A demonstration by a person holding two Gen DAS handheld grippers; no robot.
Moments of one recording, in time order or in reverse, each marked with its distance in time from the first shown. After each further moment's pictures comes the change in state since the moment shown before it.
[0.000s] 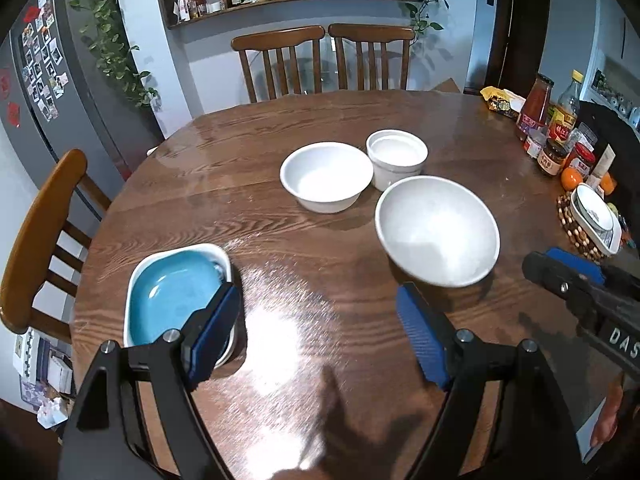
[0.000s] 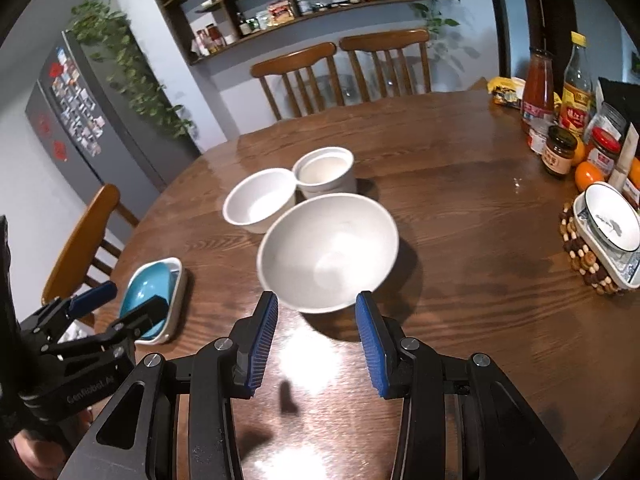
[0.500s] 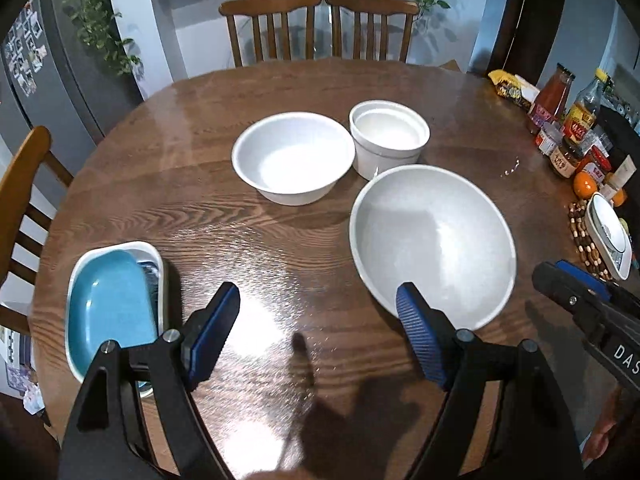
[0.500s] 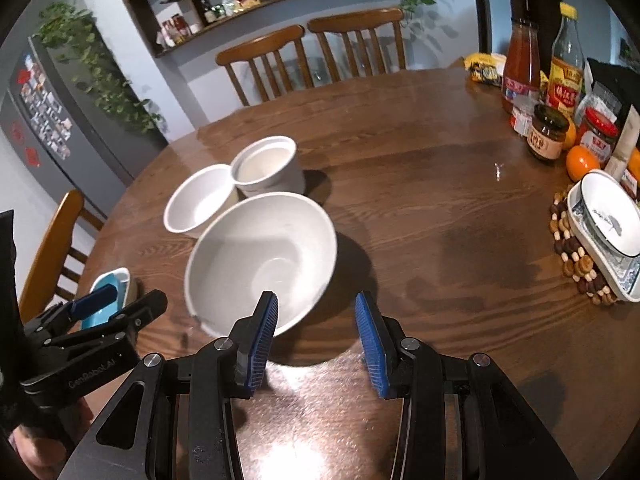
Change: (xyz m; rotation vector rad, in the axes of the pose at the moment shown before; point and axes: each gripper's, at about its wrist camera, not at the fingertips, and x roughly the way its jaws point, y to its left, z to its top) left arm 0.071 -0.025 0.019 -0.049 0.123 -0.046; right arm 0.042 -0.048 0.016 0.049 0.071 -0.056
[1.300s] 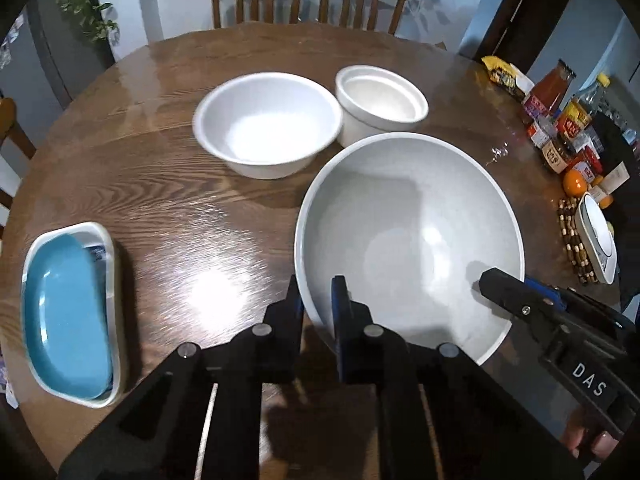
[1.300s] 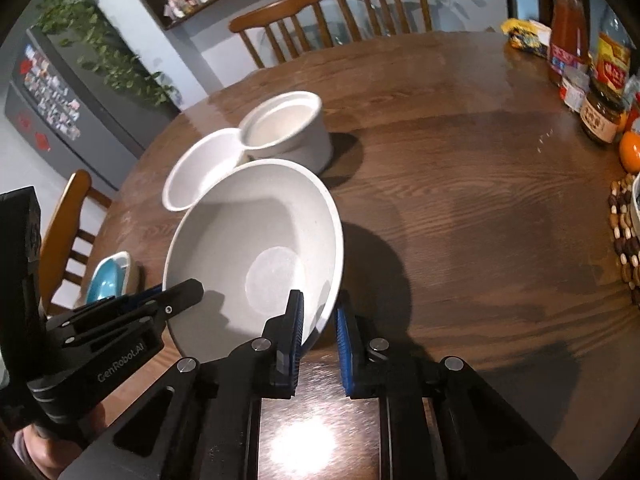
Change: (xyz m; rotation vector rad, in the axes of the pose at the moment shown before) left arm 0.015 0.010 -0.002 -0.043 0.089 -0.108; right arm 0.034 0.017 -0.001 -0.043 0.109 0.114
